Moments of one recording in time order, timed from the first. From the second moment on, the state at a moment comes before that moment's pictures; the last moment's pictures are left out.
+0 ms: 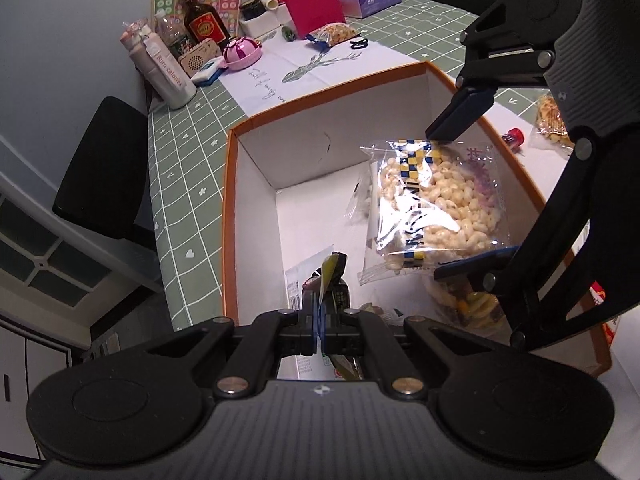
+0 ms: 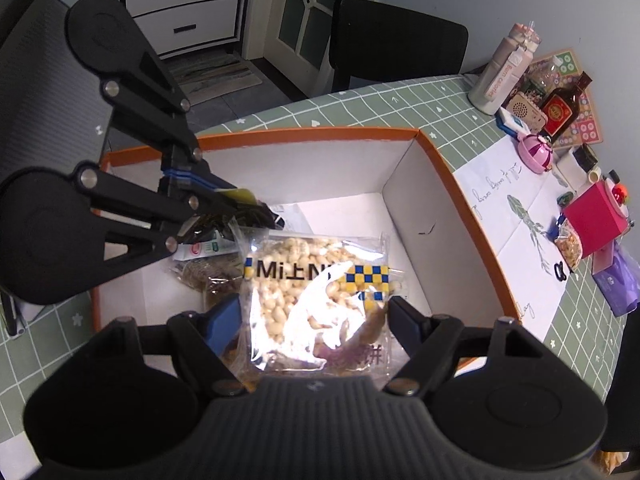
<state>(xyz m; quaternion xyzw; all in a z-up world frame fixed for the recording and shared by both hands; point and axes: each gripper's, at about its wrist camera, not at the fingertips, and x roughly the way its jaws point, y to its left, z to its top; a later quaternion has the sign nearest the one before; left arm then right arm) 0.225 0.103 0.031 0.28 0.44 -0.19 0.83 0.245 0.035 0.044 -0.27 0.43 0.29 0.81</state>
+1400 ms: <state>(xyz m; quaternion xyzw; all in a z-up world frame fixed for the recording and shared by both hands) 0.156 0.050 0.087 0.31 0.38 -0.20 0.85 0.169 -0.045 0.106 -0.26 0.40 0.26 0.84</state>
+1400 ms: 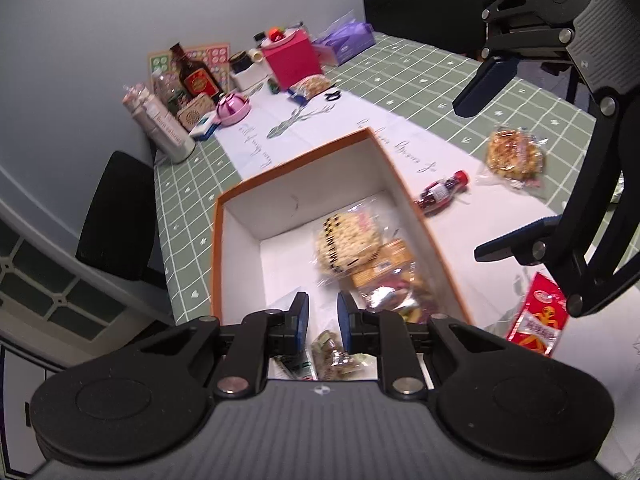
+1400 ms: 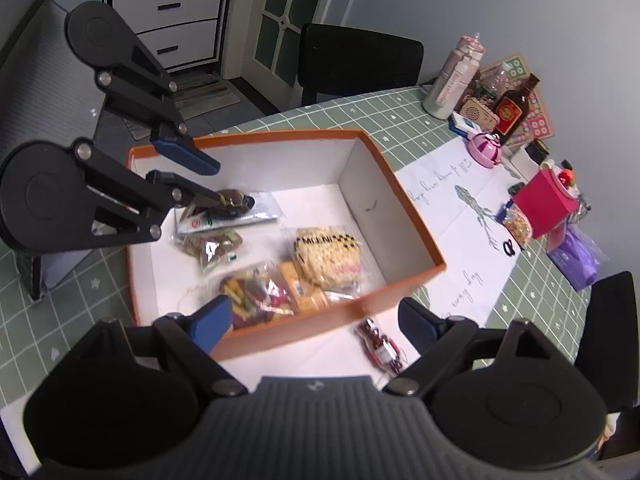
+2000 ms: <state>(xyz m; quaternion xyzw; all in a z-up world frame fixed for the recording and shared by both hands) 0.072 -0.033 0.037 0.38 0.36 -0.31 0.80 0.069 -0.188 0.071 -0.23 0.43 0.22 0.84</state>
